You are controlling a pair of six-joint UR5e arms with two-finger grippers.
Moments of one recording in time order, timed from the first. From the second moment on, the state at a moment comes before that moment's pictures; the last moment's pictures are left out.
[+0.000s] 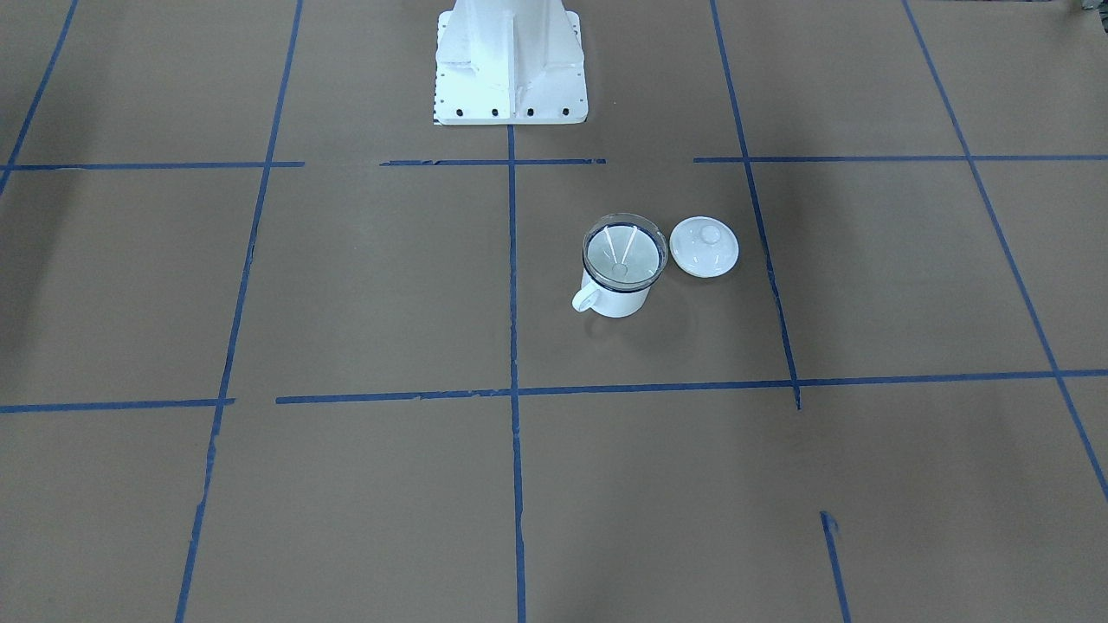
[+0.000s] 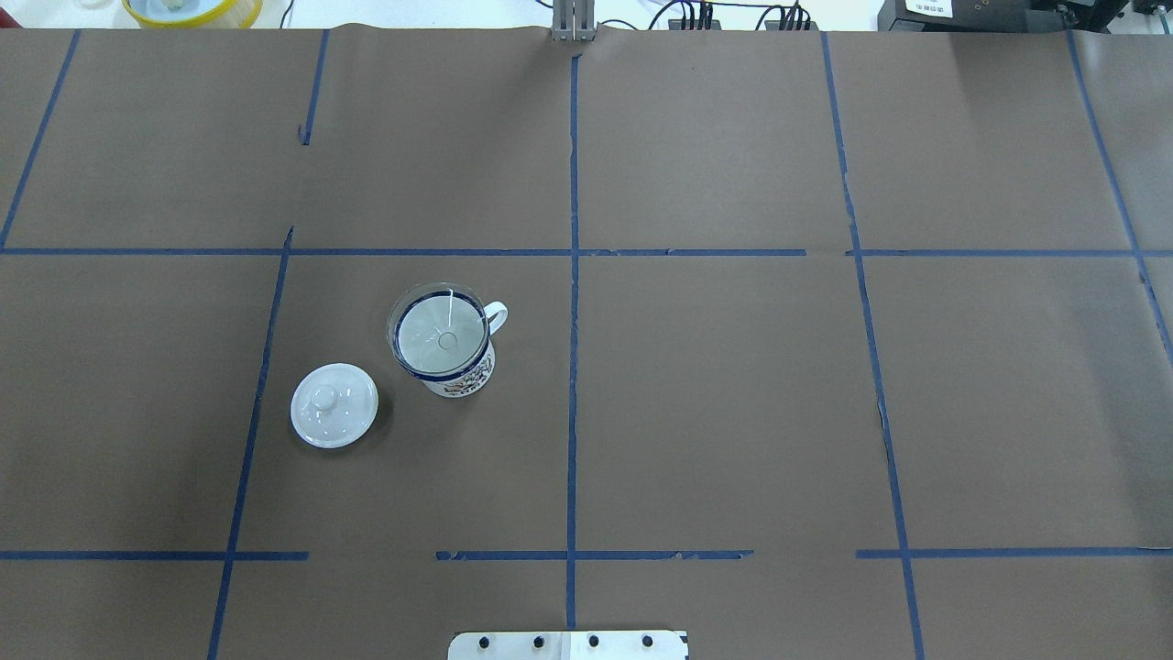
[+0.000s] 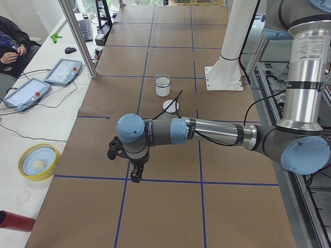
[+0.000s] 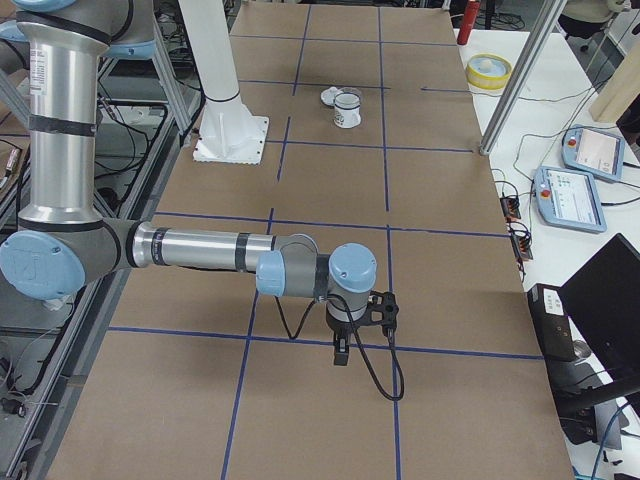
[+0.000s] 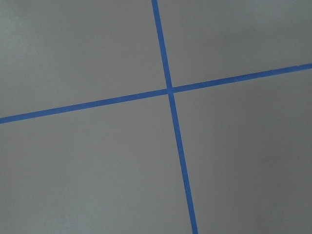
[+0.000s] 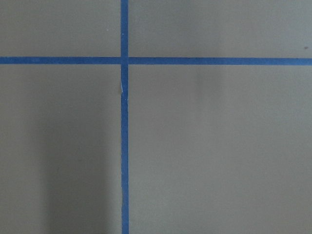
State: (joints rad) left arm -1.66 -1.60 -1.68 -1.36 -2.38 0.30; right arm 1.57 -1.68 1.65 -1.57 2.29 0.01
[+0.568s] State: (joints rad) left arm -1.66 -1.61 -1.69 -1.54 -2.28 0.31; right arm 1.57 -1.68 1.65 -1.57 2.29 0.01
